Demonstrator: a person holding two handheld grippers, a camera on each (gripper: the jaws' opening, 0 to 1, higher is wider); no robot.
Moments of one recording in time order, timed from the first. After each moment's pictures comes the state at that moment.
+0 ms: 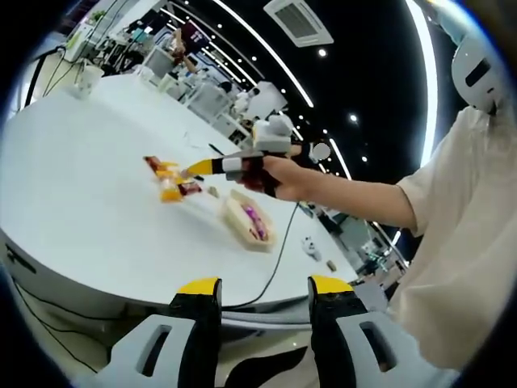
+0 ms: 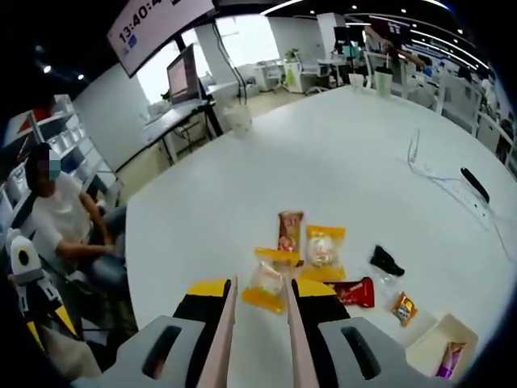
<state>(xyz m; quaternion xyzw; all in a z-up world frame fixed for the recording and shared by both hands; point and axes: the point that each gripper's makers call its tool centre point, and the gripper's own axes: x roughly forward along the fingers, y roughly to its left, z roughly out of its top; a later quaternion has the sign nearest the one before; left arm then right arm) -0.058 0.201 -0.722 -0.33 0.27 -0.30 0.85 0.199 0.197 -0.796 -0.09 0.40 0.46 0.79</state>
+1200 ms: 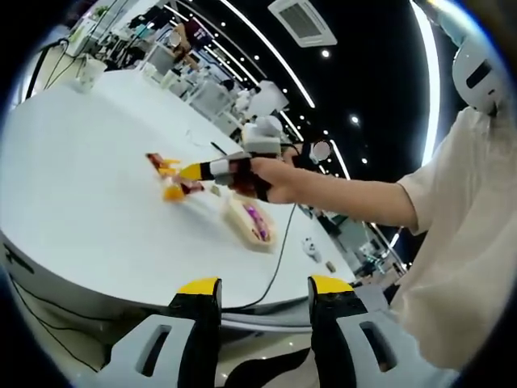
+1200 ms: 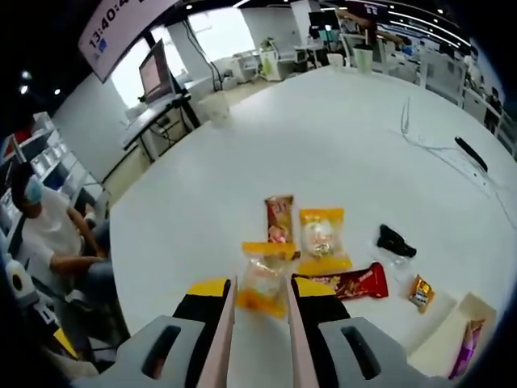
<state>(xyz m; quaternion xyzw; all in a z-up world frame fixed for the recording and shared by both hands) -0.053 0.205 -0.729 -0.34 0.27 -0.30 0.85 0.205 0.204 -0.826 -0.07 0.44 0.42 0.79</state>
